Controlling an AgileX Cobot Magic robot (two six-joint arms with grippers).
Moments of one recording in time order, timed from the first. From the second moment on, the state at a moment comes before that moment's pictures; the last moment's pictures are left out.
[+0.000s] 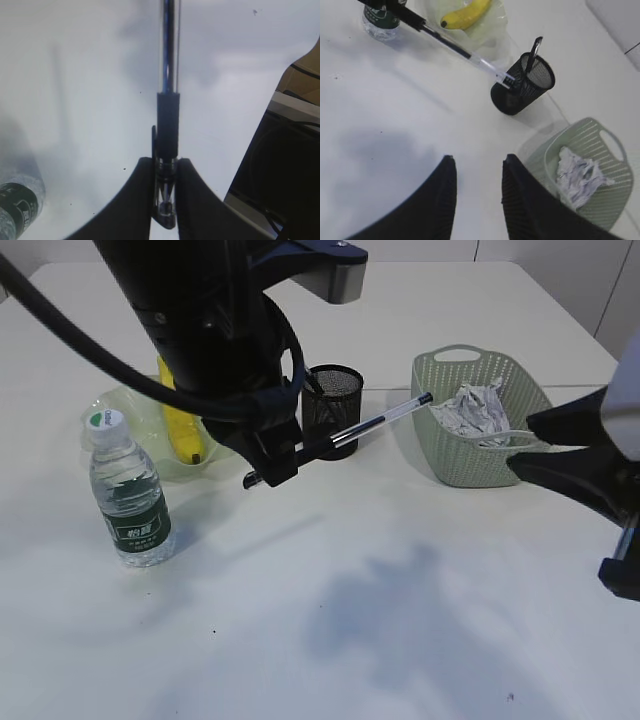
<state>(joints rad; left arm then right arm) -0.75 1.75 -1.63 -0.15 1.23 0.33 0.46 0.94 -0.69 0.20 0.39 -0.84</state>
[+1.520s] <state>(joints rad) -0.75 1.75 -1.63 -0.23 1.23 0.33 0.62 1.26 -0.78 0.10 0.06 -1.44</state>
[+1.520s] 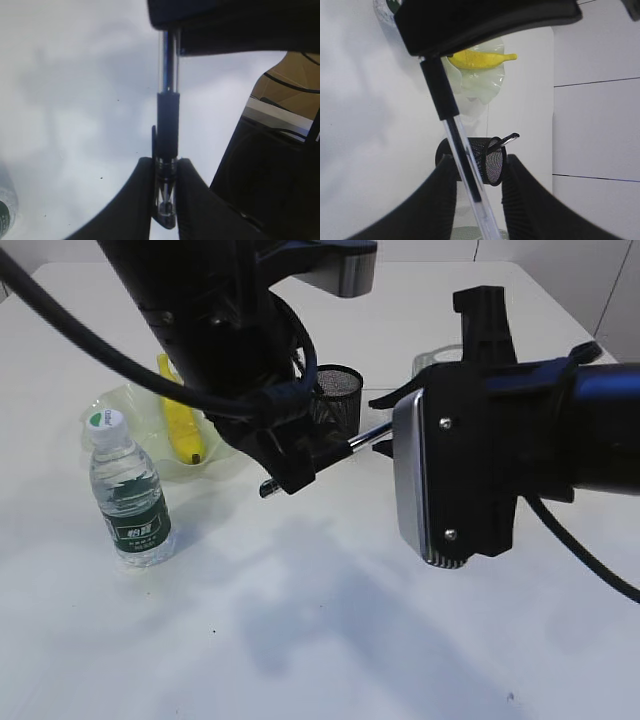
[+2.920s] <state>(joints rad) -0.75 1.75 -1.63 -0.25 1.24 0.33 0.69 1.35 -0.81 0.09 0.06 -1.44</state>
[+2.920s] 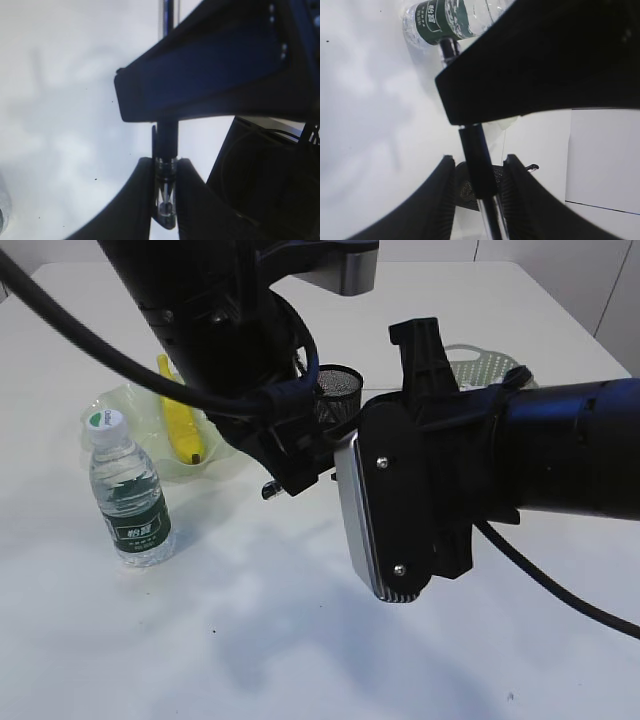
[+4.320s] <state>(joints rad) -0.75 1.74 -1.64 -0.25 1.24 0.34 0.67 1.38 -0.81 0.08 0.06 -1.45</state>
